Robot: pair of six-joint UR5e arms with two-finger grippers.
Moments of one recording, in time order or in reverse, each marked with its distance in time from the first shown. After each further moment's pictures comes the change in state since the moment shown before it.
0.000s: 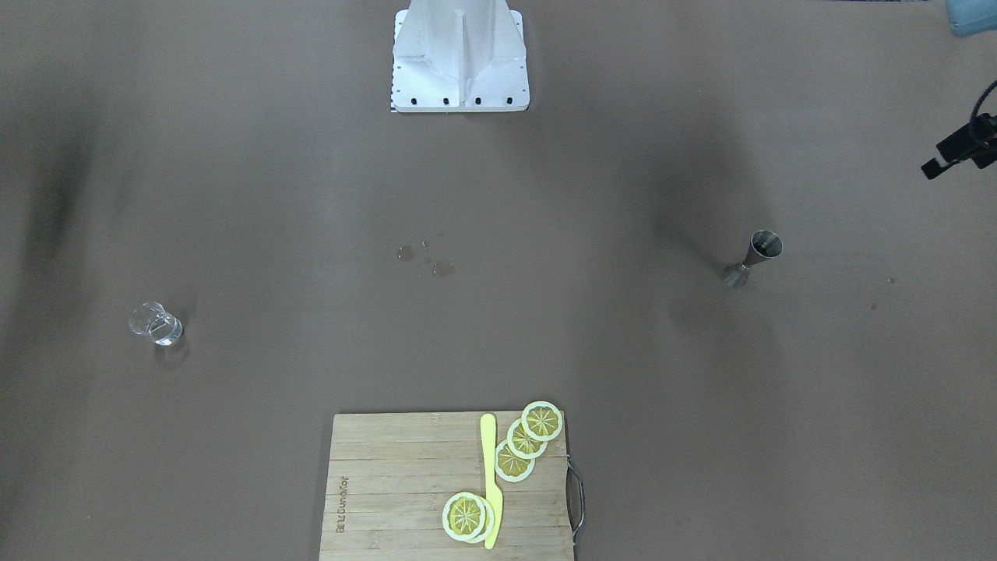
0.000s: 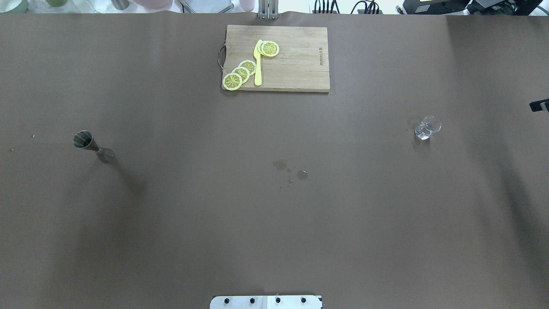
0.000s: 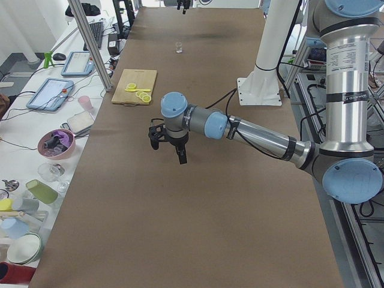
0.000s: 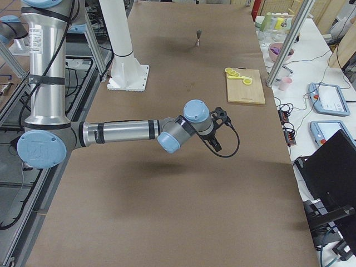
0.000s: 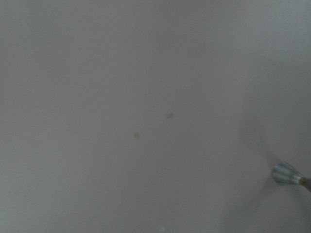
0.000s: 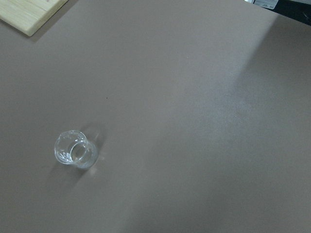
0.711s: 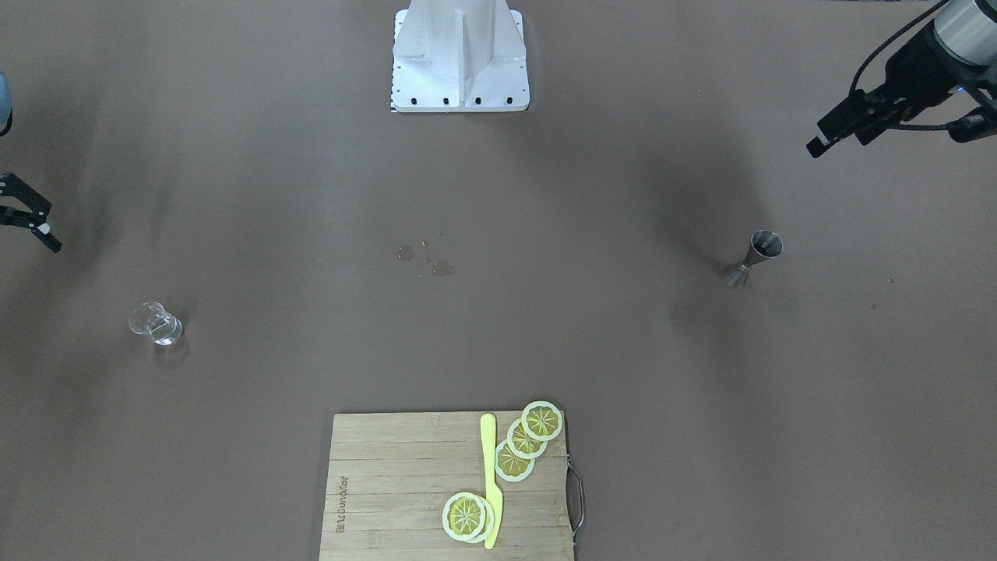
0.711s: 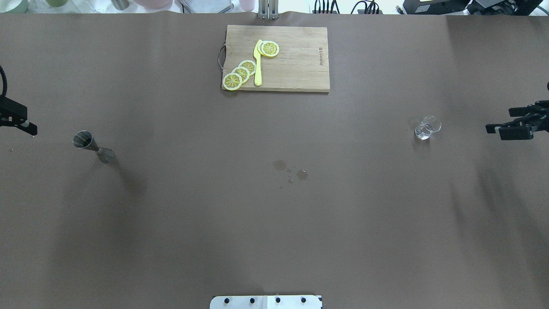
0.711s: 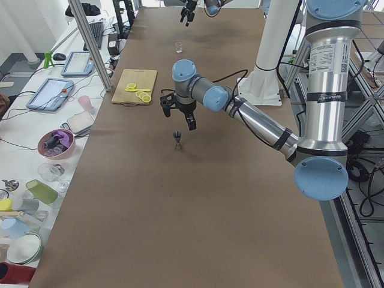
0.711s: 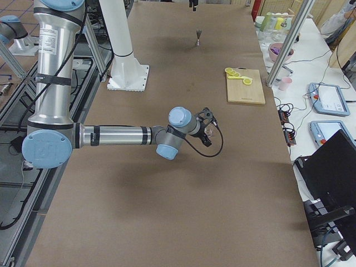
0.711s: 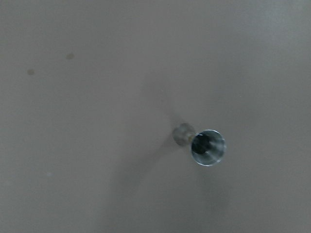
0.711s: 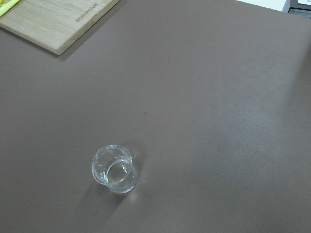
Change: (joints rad) left arm 0.190 -0.066 -0.153 -0.008 0.027 -0.330; right arm -0.227 -0.054 -0.108 0.508 -0.194 0.305
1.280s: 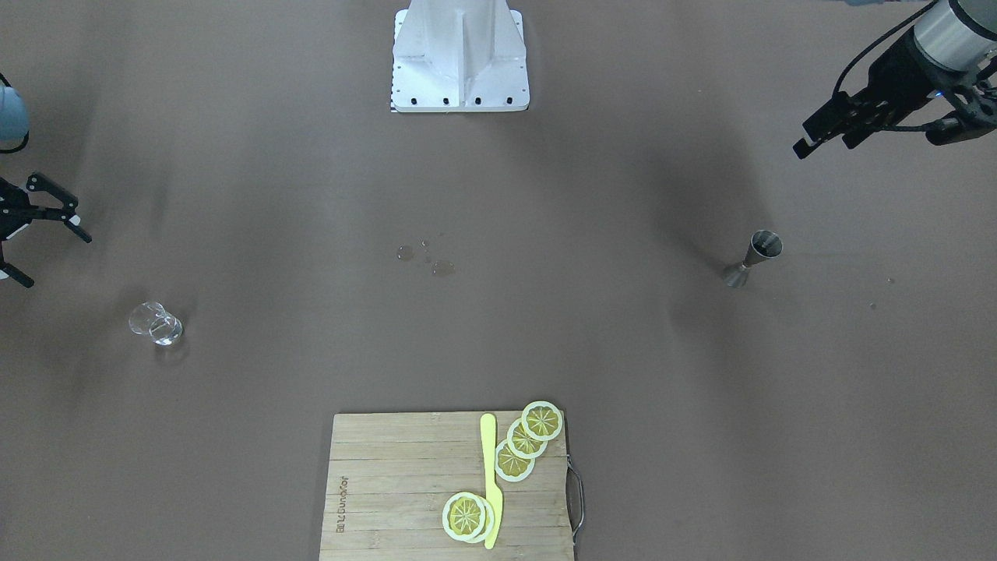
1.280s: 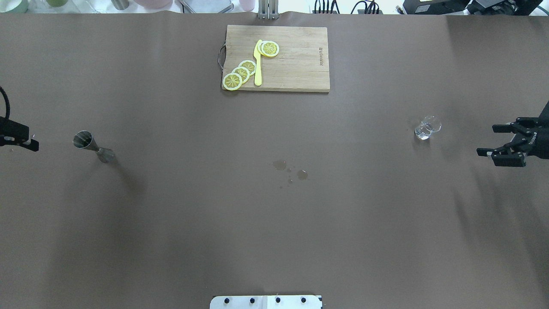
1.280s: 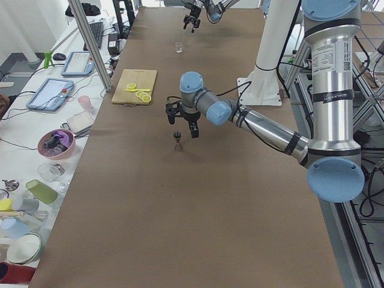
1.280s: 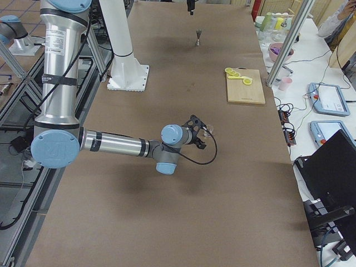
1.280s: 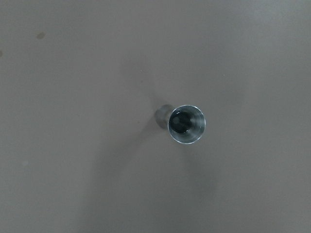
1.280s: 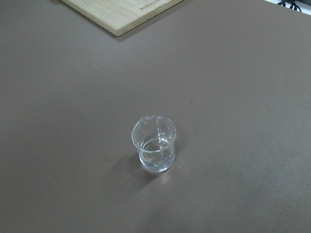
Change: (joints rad) left arm 0.073 0.160 0.068 -0.368 0.105 -0.015; right arm -0.078 0.018 -0.181 0.333 0.003 -0.120
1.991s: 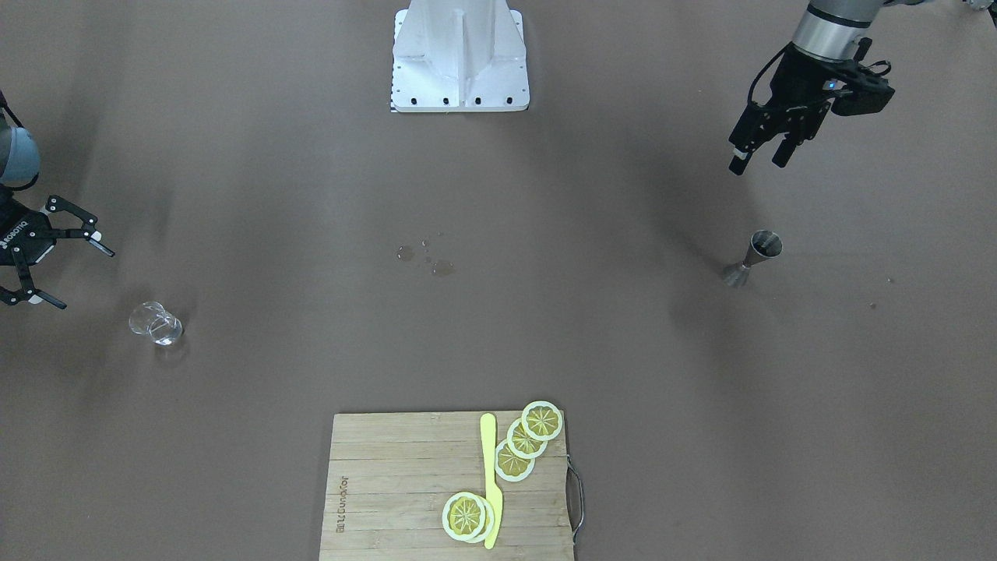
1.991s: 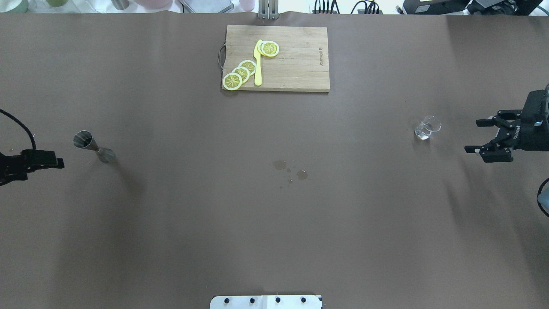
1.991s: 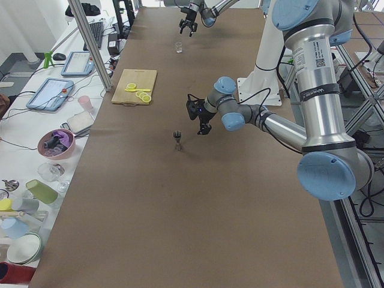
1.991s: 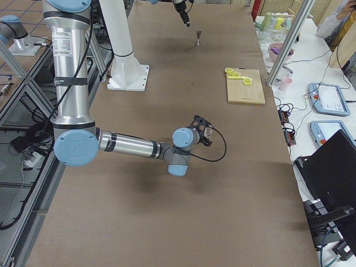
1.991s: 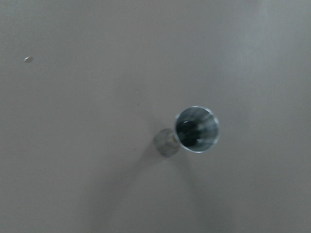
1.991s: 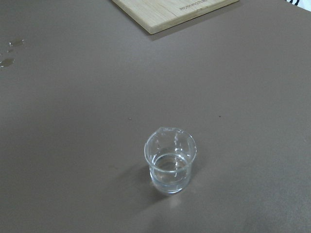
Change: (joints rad) left arm 0.483 0.079 -0.094 -0.293 0.697 -0.554; right arm 0.011 0.130 -0.160 0.085 0.090 -0.103
